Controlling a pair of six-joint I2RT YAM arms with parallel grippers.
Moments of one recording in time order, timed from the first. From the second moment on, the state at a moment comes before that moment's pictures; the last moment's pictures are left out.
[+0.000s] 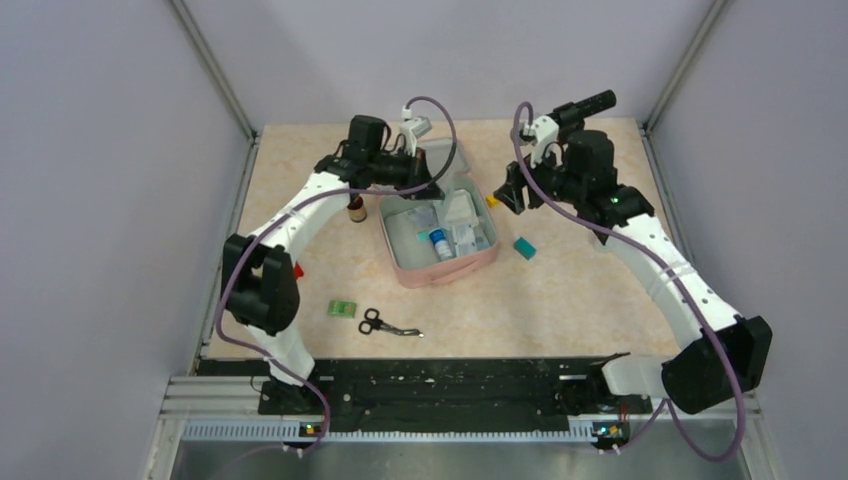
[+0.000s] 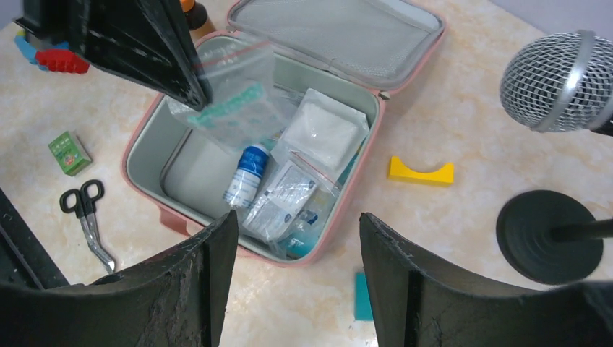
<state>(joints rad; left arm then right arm) -0.37 1.73 1.49 -0.36 0.81 -0.15 0.35 1.31 1.22 -0.37 -0.42 -0.12</state>
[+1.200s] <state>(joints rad) -0.46 2.12 1.87 -0.69 0.51 0.27 0.28 1.16 1.08 -0.45 -0.38 -0.14</state>
